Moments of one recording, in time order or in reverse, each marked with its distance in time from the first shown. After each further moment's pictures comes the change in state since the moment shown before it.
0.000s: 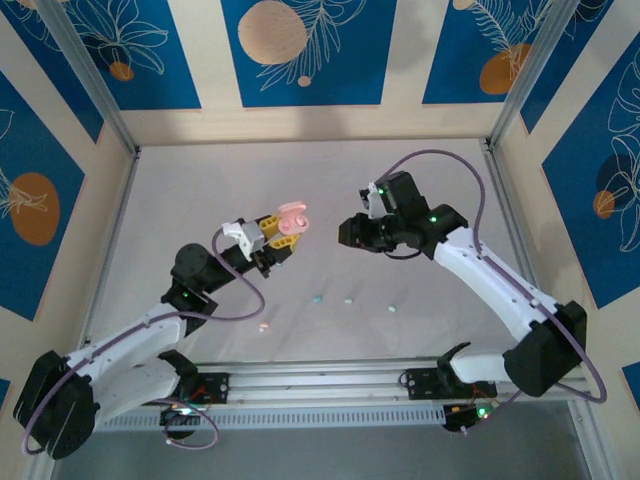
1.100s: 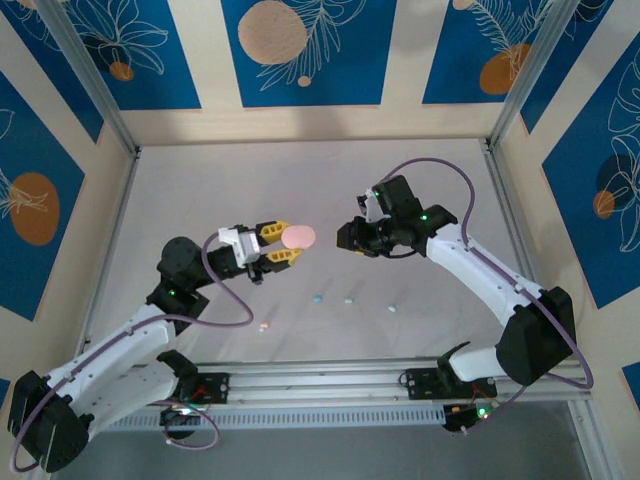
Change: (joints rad) left arm -0.001 -0.078 0.117 -0.184 0.245 0.094; right arm -0.039 0.050 -0.050 0.052 -0.074 0.023
